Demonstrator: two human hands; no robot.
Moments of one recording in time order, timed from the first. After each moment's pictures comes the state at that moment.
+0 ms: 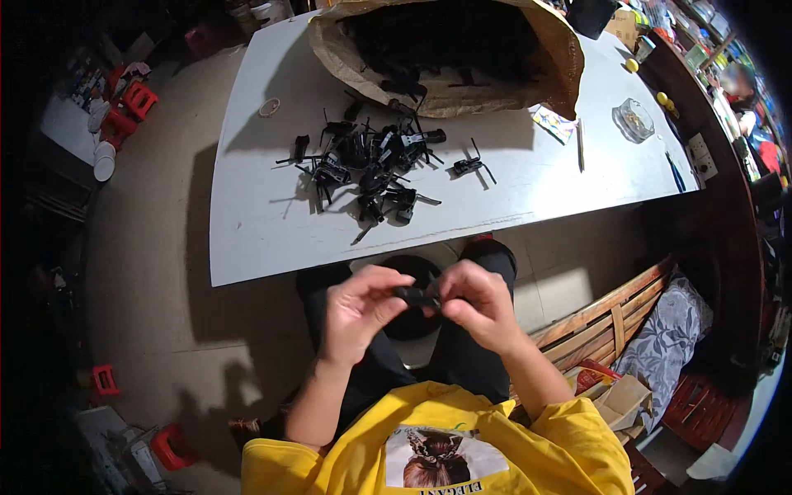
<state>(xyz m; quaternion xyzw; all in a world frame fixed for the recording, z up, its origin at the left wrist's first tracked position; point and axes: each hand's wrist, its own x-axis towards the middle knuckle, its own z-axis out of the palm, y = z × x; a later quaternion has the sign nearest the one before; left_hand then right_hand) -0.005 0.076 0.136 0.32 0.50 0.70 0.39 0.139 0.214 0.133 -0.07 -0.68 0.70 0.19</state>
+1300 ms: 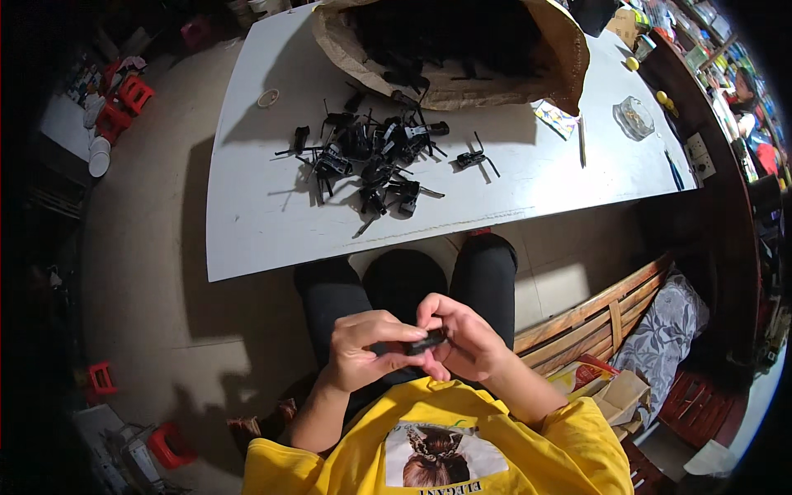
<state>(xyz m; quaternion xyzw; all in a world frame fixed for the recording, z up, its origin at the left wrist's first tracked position) 0.008 0.055 0.141 0.52 0.50 0.65 0.24 0.143 0.165 0.142 -0.05 -0.23 0.97 0.05</state>
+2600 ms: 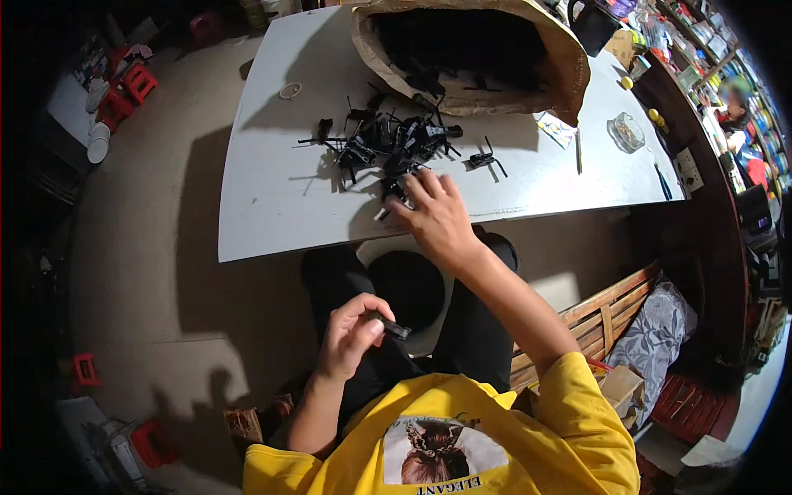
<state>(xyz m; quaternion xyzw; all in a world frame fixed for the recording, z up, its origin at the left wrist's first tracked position) 0.001 0.002 0.122 0.28 0.52 0.68 0.44 0.035 0.223 0.123 -0.06 -0.96 -0.02 0.27</state>
